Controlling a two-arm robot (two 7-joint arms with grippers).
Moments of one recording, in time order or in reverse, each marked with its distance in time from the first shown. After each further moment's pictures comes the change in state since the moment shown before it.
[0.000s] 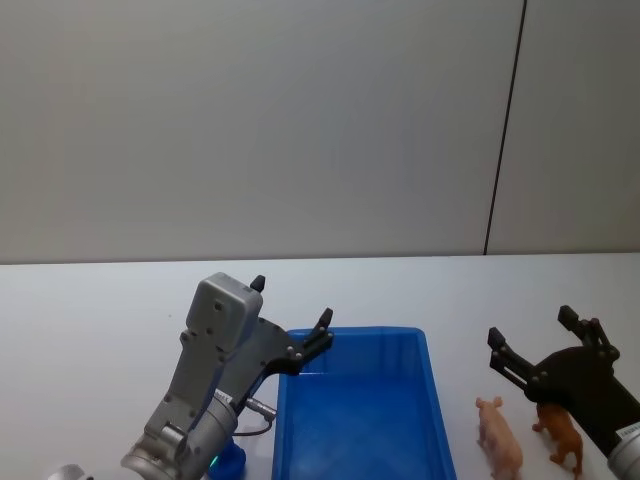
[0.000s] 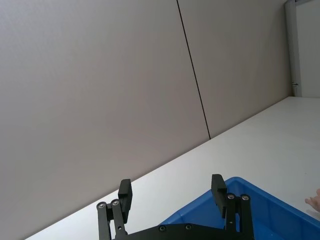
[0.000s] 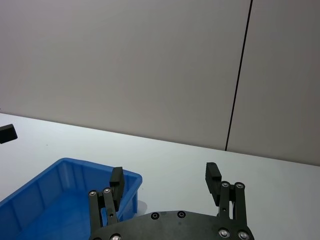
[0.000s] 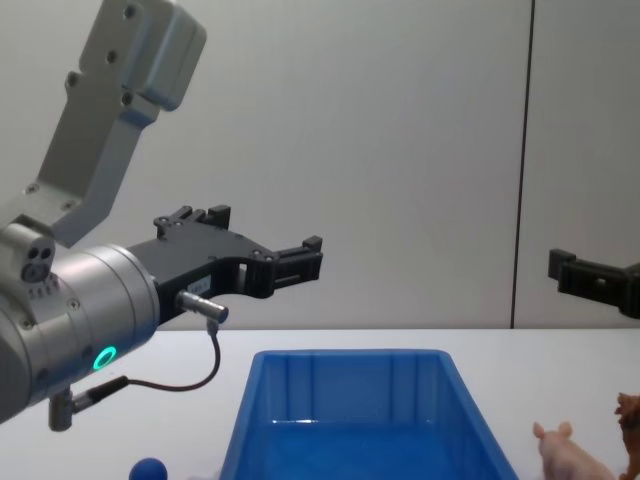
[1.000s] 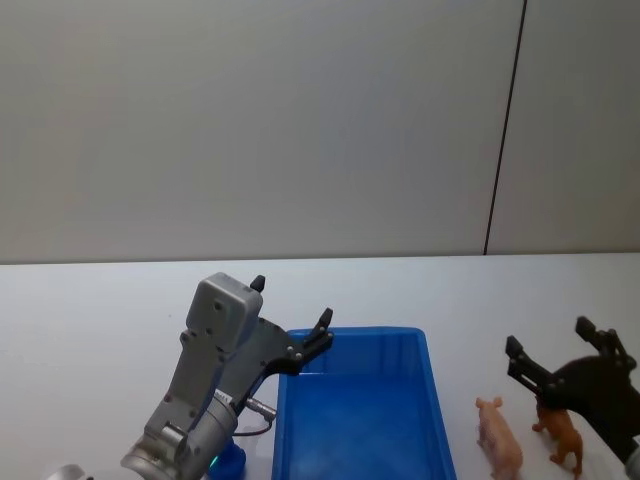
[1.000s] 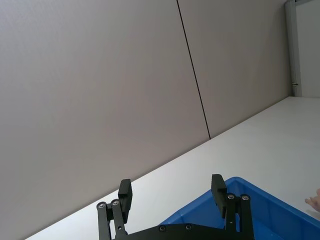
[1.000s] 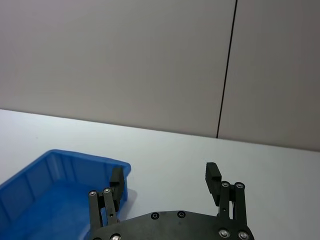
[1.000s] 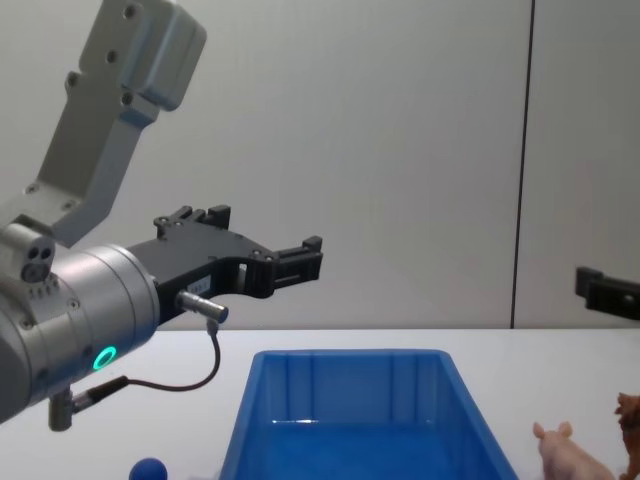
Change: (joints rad) left arm 0.000 0.000 0.000 0.000 0.000 0.000 0.000; right arm -0.016 0.021 0.021 -0.003 0.034 0.030 -0.013
